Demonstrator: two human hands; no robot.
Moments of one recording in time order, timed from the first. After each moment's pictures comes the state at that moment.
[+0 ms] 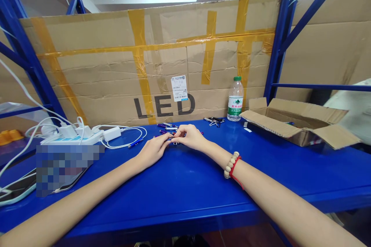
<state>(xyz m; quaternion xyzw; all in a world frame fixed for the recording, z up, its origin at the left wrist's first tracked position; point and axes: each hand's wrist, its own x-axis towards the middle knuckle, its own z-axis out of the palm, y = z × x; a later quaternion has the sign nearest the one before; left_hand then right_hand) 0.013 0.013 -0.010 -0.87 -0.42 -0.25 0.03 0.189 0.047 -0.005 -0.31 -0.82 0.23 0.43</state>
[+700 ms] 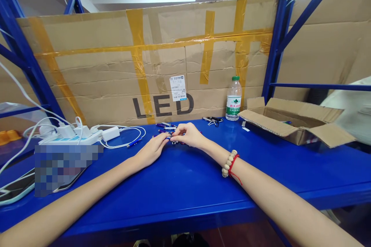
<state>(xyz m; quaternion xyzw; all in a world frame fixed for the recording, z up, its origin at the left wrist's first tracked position) 0.011 0.017 -0.013 -0.88 -0.39 -0.27 -0.01 0.191 0.047 -0.001 -0.31 -0.80 0.30 0.43</state>
